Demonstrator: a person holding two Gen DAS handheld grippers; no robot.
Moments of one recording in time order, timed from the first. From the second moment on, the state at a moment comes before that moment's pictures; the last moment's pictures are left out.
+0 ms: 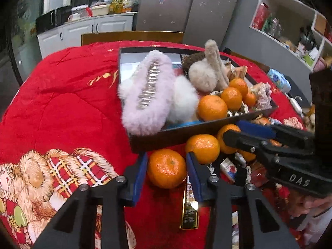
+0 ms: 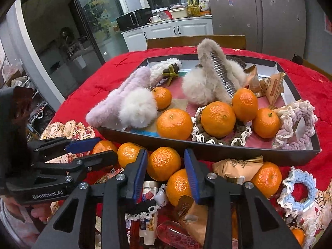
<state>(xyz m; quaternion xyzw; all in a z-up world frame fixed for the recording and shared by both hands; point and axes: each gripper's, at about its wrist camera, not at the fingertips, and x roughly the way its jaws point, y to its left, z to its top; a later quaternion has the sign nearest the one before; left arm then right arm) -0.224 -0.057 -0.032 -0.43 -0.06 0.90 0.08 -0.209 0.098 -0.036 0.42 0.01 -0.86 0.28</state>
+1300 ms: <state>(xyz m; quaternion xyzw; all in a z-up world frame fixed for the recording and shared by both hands) -0.185 -0.084 0.021 -0.37 -0.06 0.92 0.06 -0.186 0.099 0.000 0.40 0.00 -0.87 0.29</state>
